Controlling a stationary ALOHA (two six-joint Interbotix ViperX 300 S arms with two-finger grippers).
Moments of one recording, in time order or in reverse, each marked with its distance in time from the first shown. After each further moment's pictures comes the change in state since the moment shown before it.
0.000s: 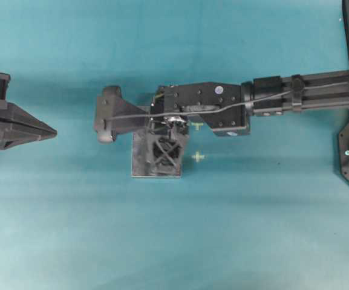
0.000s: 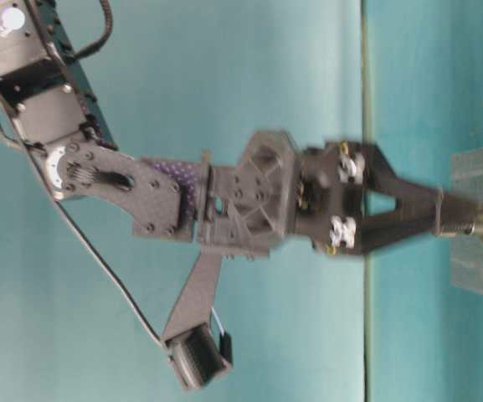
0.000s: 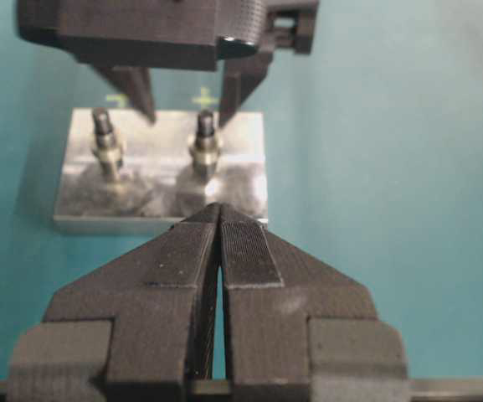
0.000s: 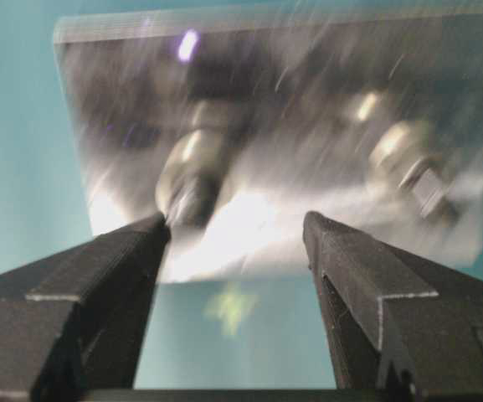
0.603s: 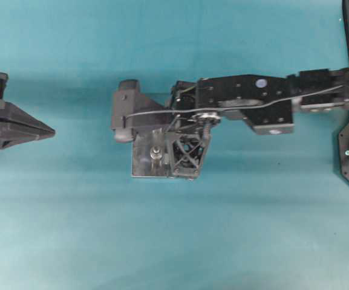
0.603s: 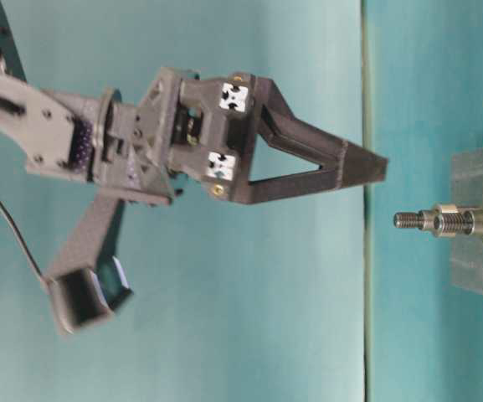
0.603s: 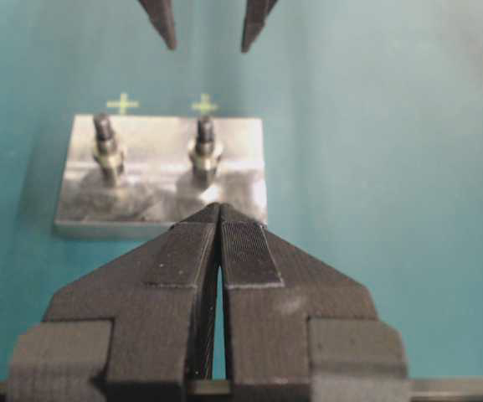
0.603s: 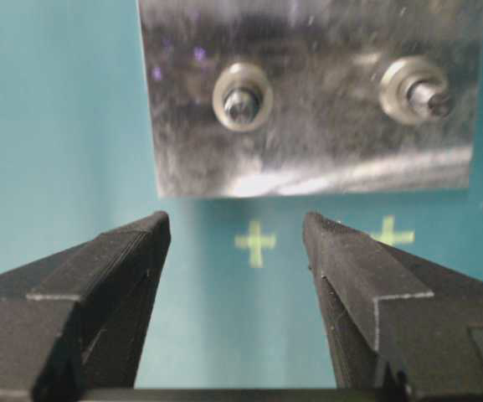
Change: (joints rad) left arm 0.000 -0.038 0.015 0.000 0.000 -0.002; right arm 0.003 -0.173 0.112 0.002 -0.075 0.002
